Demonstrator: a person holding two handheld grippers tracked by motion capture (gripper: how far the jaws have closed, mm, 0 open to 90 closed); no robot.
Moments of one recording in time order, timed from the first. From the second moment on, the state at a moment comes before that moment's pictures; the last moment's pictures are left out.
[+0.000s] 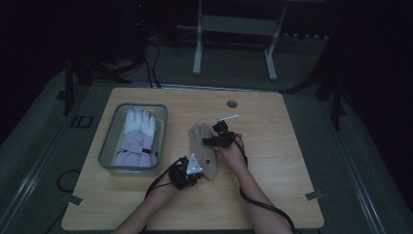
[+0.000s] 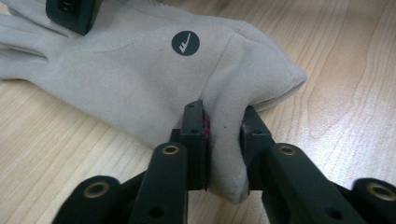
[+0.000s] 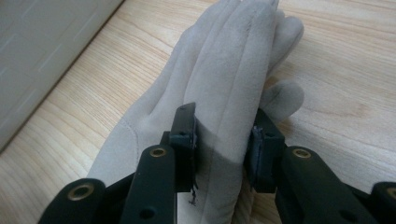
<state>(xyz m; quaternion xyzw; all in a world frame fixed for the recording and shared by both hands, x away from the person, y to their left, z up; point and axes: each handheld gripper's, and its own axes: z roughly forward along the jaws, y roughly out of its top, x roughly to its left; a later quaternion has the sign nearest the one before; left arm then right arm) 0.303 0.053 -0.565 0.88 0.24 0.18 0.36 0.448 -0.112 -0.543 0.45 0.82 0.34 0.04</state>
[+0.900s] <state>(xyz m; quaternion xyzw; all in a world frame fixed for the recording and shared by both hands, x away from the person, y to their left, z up) 0.290 0.070 -0.502 0.87 0.25 0.21 0.38 0.435 -0.108 -0.467 0.42 0.81 0.40 0.06</state>
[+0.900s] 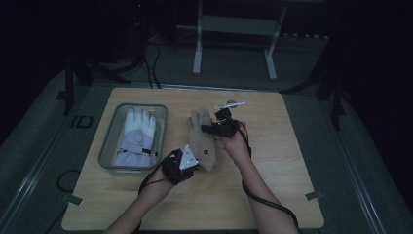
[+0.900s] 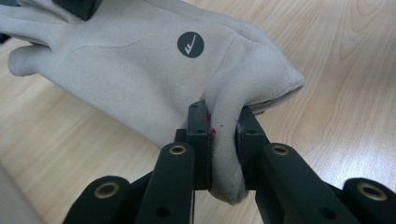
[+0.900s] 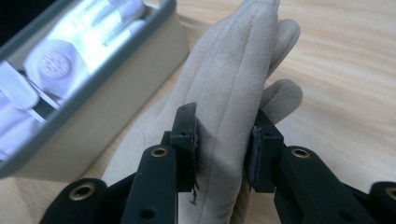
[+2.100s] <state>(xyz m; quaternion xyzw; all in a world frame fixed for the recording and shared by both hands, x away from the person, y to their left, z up) 0.283 0.160 -0.449 0.85 0.29 0.26 0.35 0.441 -0.005 -0.404 0.34 0.83 0.44 0.07</state>
